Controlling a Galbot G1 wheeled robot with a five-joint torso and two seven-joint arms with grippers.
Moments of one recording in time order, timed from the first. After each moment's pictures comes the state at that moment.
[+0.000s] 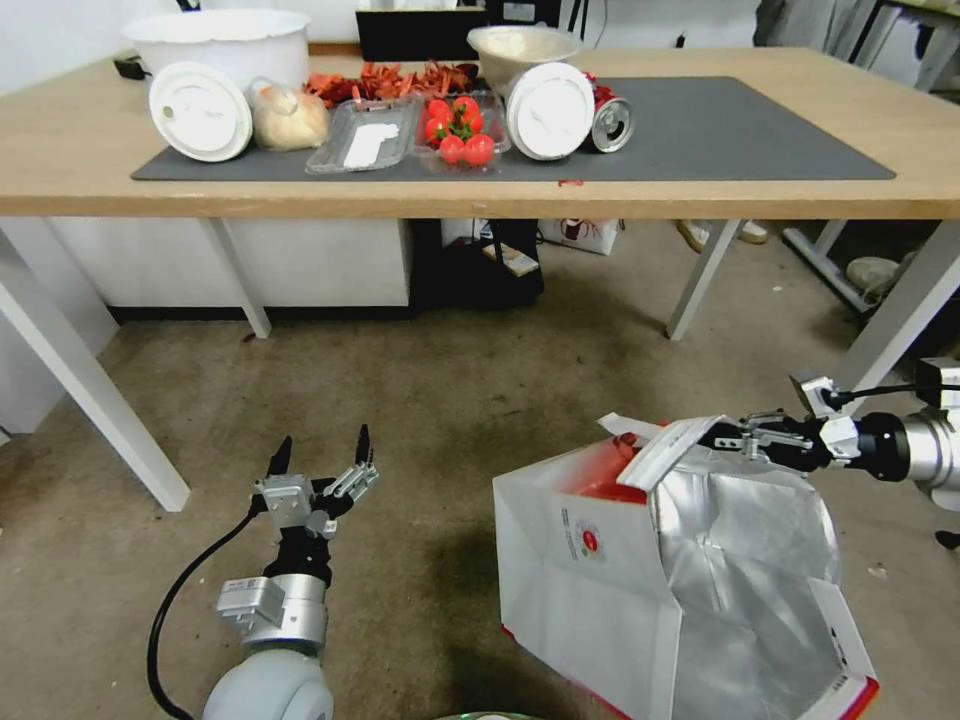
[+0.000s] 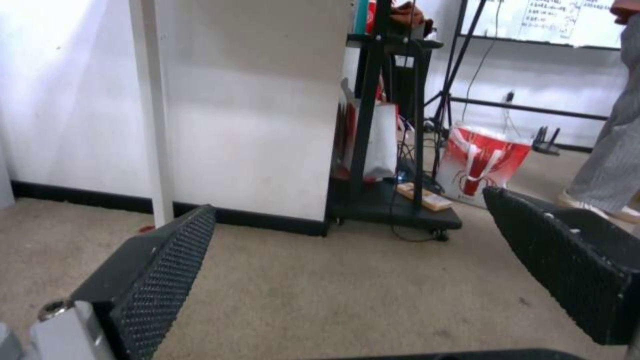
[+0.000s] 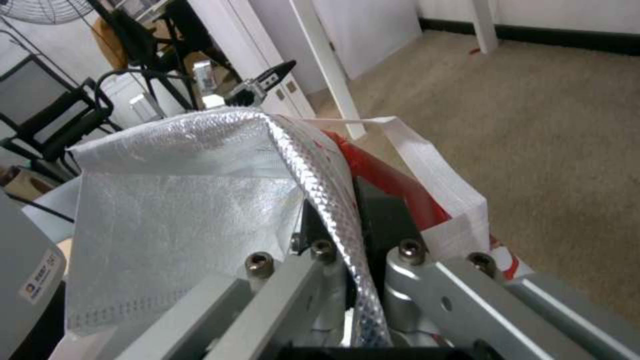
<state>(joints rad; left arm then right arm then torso) 1.67 -1.34 -0.38 -2.17 -0.28 -0.13 -0.28 -1.27 0.31 0.53 1.72 1.21 -0.39 -1.17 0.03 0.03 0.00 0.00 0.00</state>
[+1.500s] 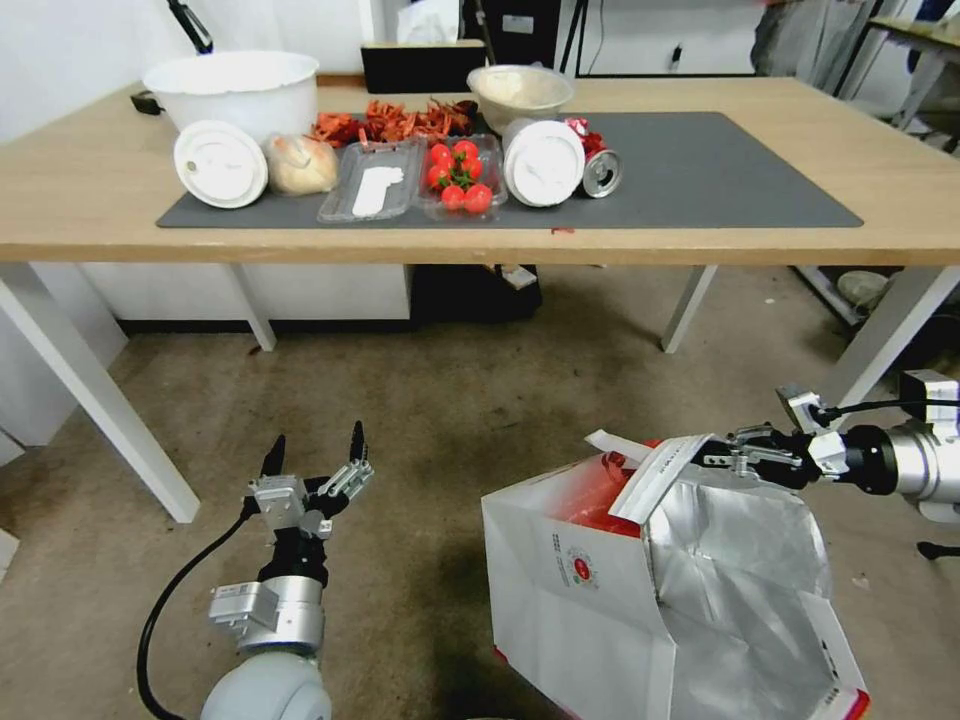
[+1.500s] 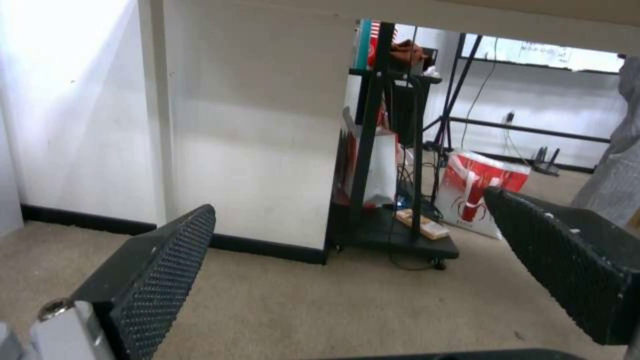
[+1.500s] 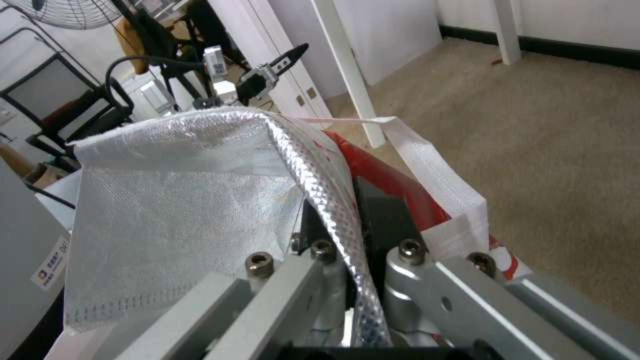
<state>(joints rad) 1.68 -1.34 -0.39 -2.18 -0.29 -0.16 -0.28 -1.29 0.33 0.54 1.74 1.18 -0.38 -1.18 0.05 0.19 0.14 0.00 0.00</state>
